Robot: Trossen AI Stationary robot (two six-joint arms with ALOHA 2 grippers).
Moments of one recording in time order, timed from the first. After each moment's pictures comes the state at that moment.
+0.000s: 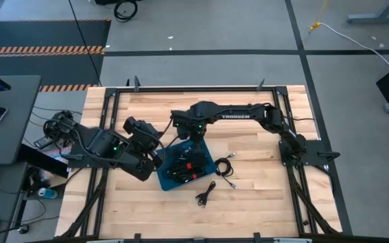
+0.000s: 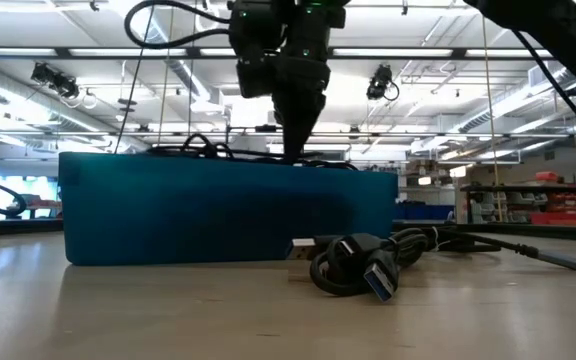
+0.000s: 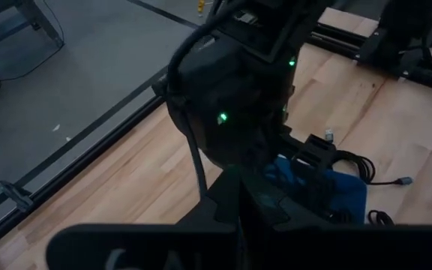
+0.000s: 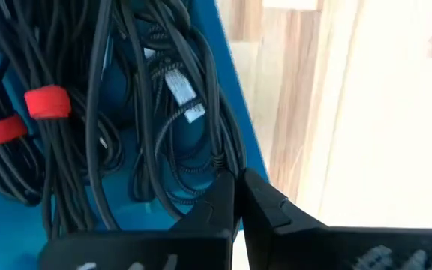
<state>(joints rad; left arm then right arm) -0.49 1.54 1.81 -1.41 -0.93 -0.97 -0.11 2.23 2.10 -1.26 -0.05 -0.14</state>
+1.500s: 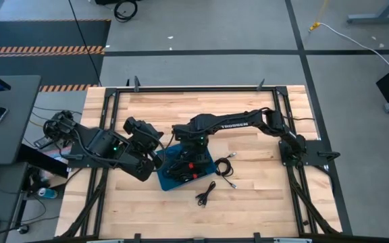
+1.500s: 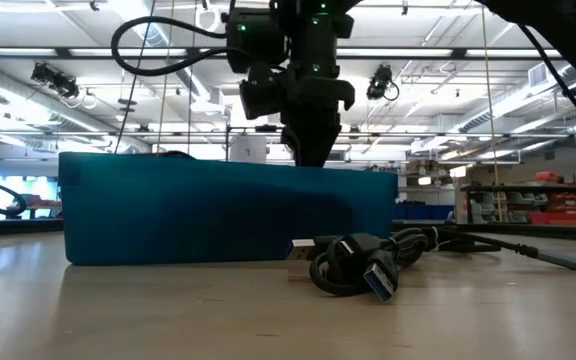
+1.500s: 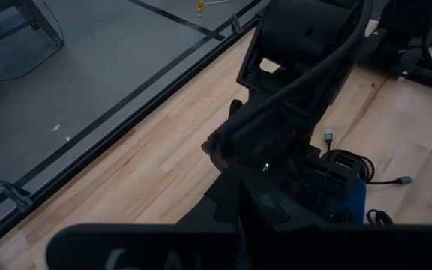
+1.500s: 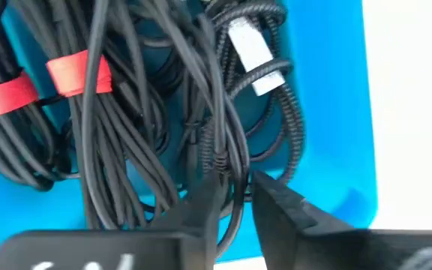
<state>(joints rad) -0.49 1.54 1.81 -1.41 -0.93 -0.97 -0.03 2.22 1.95 -1.20 -0.04 -0.13</state>
